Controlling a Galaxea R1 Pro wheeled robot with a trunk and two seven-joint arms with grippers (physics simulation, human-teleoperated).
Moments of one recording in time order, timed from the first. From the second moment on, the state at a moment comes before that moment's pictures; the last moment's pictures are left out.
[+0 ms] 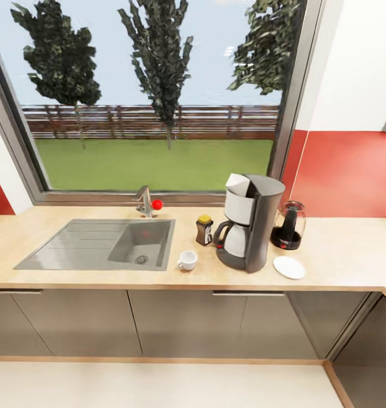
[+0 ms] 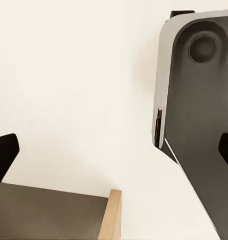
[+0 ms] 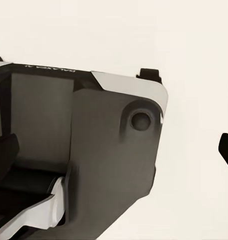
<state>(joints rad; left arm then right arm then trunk) -0.03 0.14 -0.22 -0.11 0.23 0.01 0.07 -0.37 -0.01 0.04 -0.02 0.05 0.28 0.16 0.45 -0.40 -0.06</state>
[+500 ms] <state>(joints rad) -0.03 0.14 -0.23 -0.11 0.22 0.02 0.07 -0.37 0.00 0.04 -0.11 0.04 -0.02 0.16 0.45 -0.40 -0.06</state>
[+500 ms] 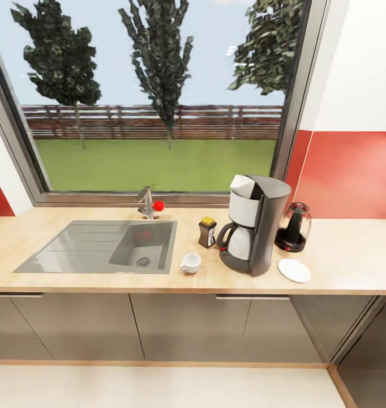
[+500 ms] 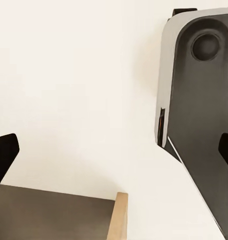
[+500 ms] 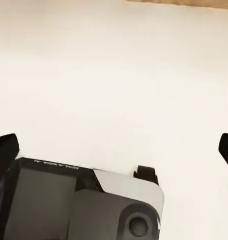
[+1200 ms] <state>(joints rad) -0.03 0.16 -0.23 -0.10 0.22 0.02 0.07 -0.37 0.16 0.05 -0.66 0.04 -0.20 0.16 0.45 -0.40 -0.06</state>
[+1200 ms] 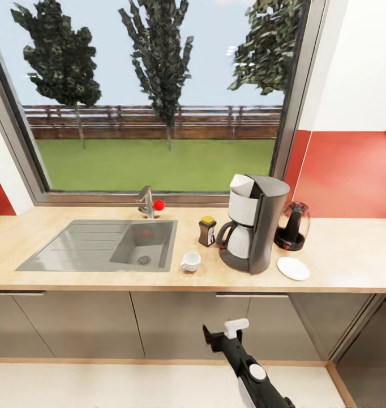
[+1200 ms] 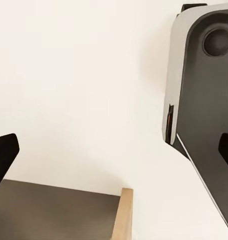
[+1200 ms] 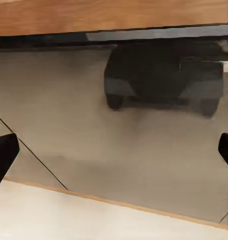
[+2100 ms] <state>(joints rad) -0.03 0.16 -0.23 -0.10 0.22 0.02 0.08 -0.38 0.17 0.08 -1.23 0.04 0.13 0.16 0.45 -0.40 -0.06</state>
